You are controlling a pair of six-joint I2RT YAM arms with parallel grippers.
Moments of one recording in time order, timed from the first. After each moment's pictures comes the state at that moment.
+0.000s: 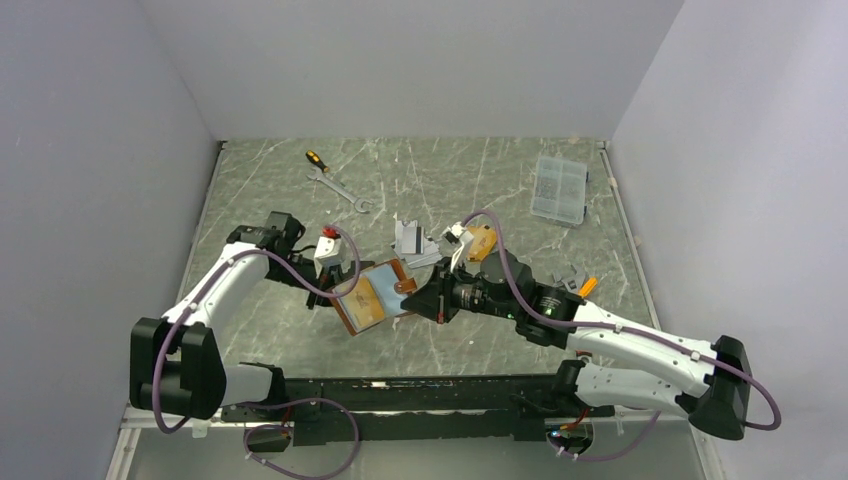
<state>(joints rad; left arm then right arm) -0.17 1.29 0.88 -1.06 1.21 1.17 1.06 0.97 0.76 -0.04 -0.17 0.68</state>
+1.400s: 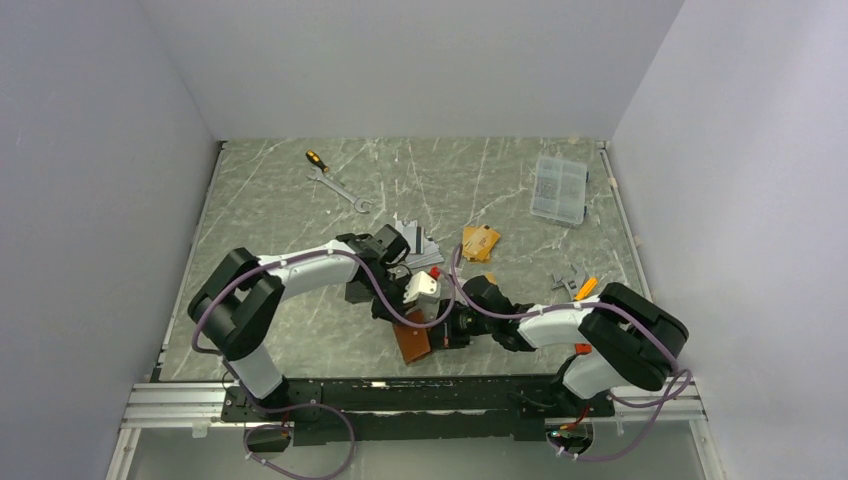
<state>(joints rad) -0.73 1.67 0.99 -0.65 0.64 0.79 0.87 1.45 0.34 0.43 -0.44 0.95</state>
